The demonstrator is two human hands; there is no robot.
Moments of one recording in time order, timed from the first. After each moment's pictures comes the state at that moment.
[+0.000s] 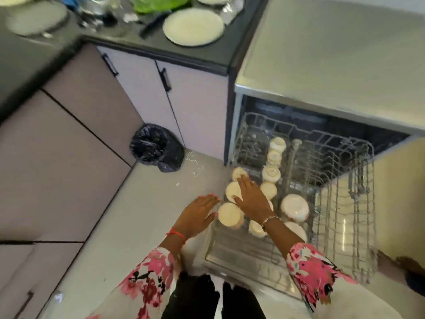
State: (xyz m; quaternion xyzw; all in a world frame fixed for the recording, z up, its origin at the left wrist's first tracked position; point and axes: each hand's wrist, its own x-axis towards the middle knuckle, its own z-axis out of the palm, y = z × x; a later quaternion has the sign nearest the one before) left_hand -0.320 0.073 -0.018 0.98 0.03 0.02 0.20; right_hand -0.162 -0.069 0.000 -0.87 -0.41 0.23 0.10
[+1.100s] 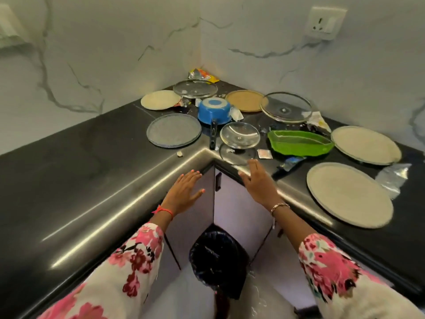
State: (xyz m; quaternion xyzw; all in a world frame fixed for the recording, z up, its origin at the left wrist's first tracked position) left_hand -0.248 0.710 0.120 0.93 0.30 0.12 0.14; right_hand -0.044 0.576 0.166 -0.81 -0.51 0.07 0.28
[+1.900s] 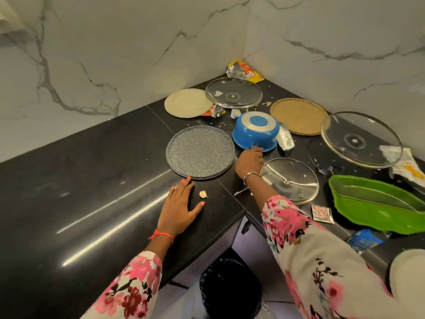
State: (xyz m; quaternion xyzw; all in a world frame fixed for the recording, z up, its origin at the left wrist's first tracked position) left_hand -0.235 0.850 0.094 0.86 0.46 0.16 0.14; right_hand -0.016 0.888 0.160 -0.93 -0.32 0.10 0.16
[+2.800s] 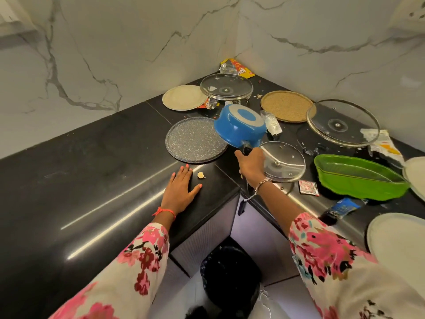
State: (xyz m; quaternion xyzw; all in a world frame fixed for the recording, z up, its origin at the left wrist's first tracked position) left_hand -0.238 0.843 0.107 0.86 0.48 0.09 0.16; right_hand -0.030 0.809 0.171 -0.79 -0.30 0.25 0.47
